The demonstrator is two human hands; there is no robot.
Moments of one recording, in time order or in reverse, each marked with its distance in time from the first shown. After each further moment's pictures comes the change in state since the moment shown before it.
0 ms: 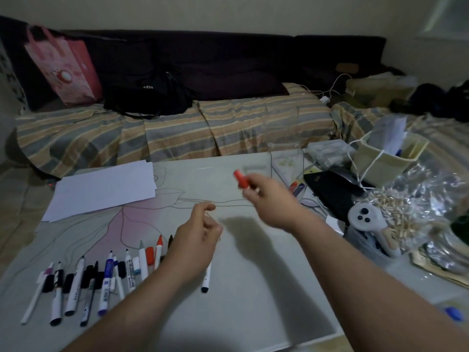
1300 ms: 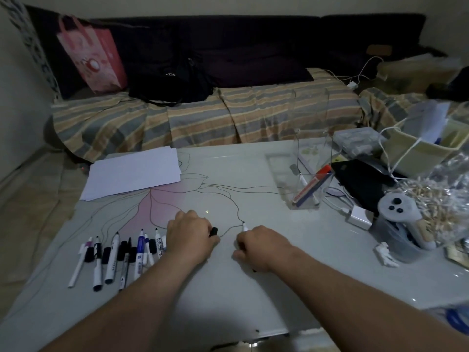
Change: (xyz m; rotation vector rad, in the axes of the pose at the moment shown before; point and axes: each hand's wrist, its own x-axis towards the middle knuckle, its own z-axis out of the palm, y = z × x) left_hand 0.014 -0.077 -0.012 0.909 -0.043 -0.110; right_hand -0.031 0.028 0.125 -0.589 -0.462 0.029
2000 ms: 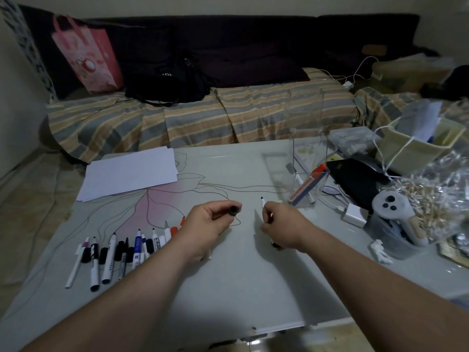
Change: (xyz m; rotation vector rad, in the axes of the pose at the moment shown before) left_hand -0.010 0.029 -0.029 -1.441 -0.149 0.052; right_hand -0.018 0.046 -0.042 0.478 0.225 0.197
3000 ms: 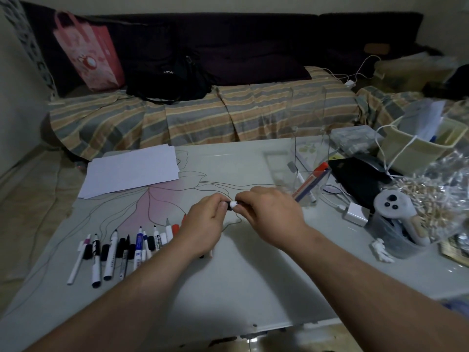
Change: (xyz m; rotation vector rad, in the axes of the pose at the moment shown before) left_hand -0.002 0.009 -0.011 0.663 0.070 0.213; right_hand -0.010 -0.040 0.002 -0.407 0.372 -0.538
